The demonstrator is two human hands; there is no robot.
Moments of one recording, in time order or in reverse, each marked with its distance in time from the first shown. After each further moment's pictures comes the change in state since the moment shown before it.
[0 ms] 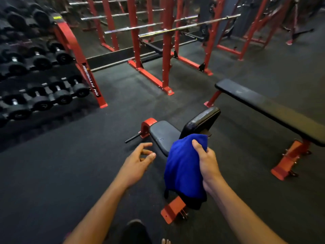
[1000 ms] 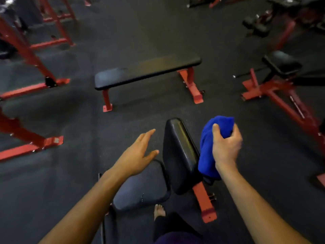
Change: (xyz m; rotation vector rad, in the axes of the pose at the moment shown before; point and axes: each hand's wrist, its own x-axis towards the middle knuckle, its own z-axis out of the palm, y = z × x) left_hand 0.519 0.117 0.080 0.834 -1.162 0.767; right_hand 0.291 -0.026 0.025 -0.045 1.724 -0.229
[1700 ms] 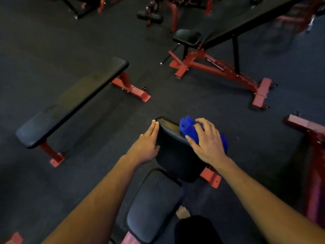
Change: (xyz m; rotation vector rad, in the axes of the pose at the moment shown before) left_hand 0.134 -0.036 -0.014 0.416 -0.497 0.517; right_hand -0.088 0.042 0.037 -0.931 -0.106 -0.277
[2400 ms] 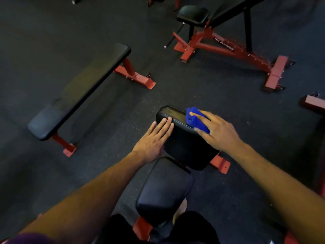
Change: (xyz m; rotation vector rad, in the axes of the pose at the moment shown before) left_hand 0.011 -0.050 0.050 0.621 0.185 0.407; right_hand 0.007 0.021 0.006 0.057 -0.154 -0.092
